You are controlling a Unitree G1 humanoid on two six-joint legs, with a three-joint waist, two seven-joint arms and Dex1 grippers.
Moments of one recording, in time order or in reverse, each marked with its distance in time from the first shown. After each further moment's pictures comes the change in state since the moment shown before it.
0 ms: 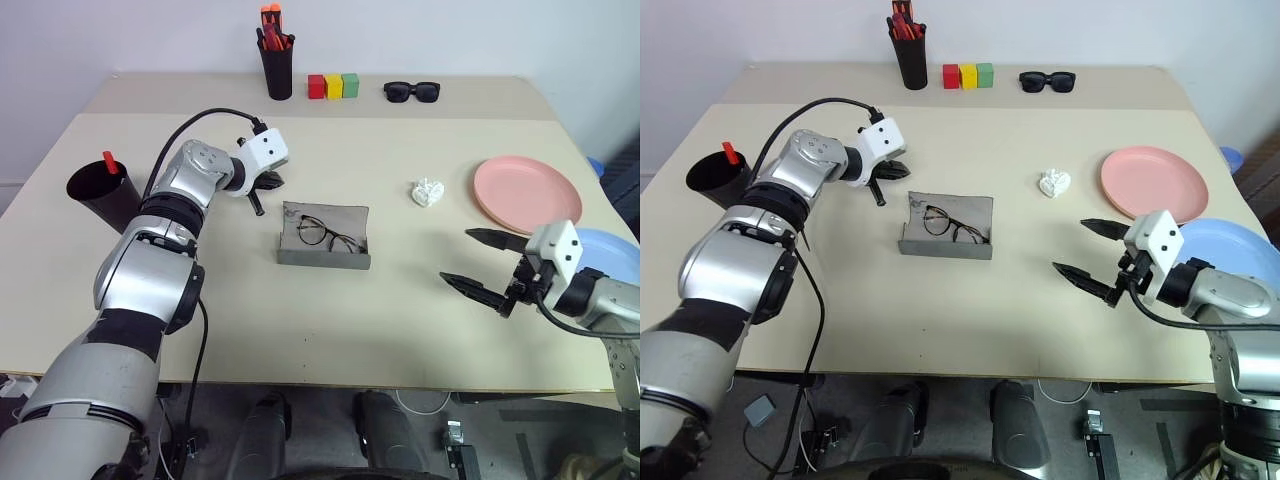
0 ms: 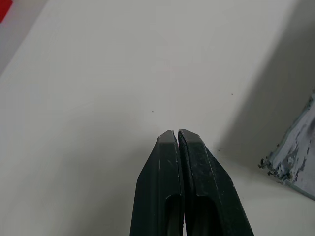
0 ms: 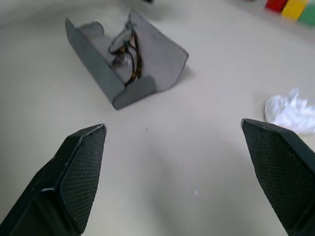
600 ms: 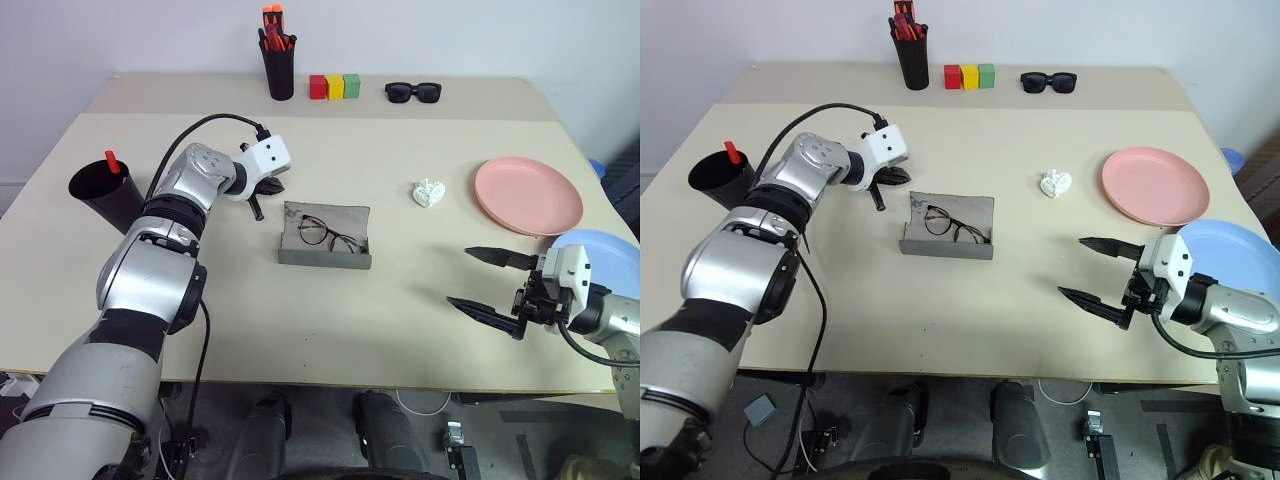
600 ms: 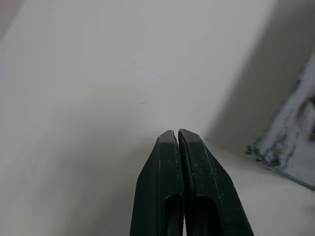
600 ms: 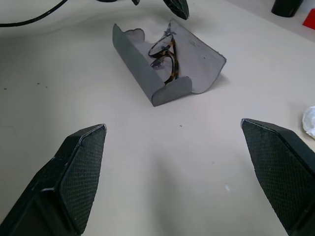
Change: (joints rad) left arm 0.004 -0.012 0.012 0.020 0.042 -0.013 -0.076; right arm 0.051 -0.032 0.032 0.093 0.045 -0.128 0.141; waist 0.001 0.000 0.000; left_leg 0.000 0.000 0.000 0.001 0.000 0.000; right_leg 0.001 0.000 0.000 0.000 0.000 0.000
